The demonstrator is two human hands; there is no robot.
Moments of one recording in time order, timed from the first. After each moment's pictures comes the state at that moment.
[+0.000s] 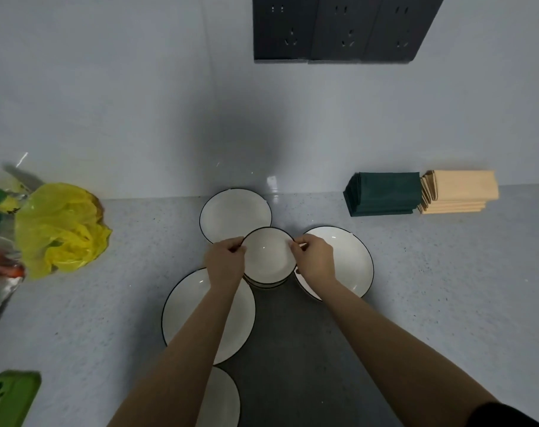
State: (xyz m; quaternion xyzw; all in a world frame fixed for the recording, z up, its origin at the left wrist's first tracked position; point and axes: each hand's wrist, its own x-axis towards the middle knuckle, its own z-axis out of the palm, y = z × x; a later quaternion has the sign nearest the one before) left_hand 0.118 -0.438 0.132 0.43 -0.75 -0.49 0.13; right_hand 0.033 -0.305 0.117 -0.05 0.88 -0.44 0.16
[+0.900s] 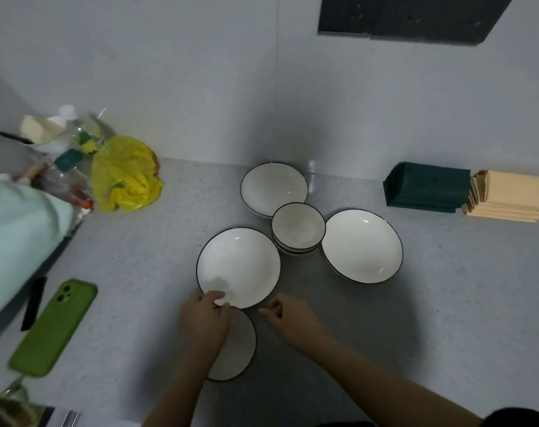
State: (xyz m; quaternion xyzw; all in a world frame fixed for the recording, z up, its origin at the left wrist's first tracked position) left_hand 0.309 -0.404 0.089 0.50 -0.81 -0.30 0.04; right_hand 0.185 -0.276 0.099 -0.30 0.84 -0.28 0.37
